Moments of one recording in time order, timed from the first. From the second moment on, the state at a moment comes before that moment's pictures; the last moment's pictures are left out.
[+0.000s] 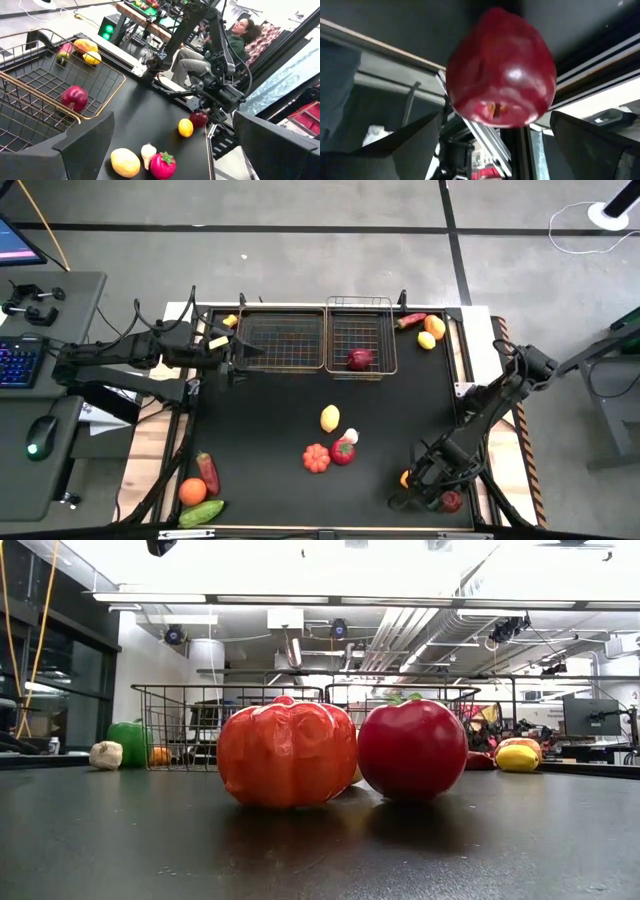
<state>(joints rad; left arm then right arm) 0.01 0.80 0.96 -0.38 -0.04 -0.55 0.80 1.53 0.94 -0.78 -0.67 1.83</state>
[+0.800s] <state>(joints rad) 0.01 0.80 0.96 -0.39 -0.04 -0.55 0.80 1.72 0.95 -0.76 -0.74 1.71</state>
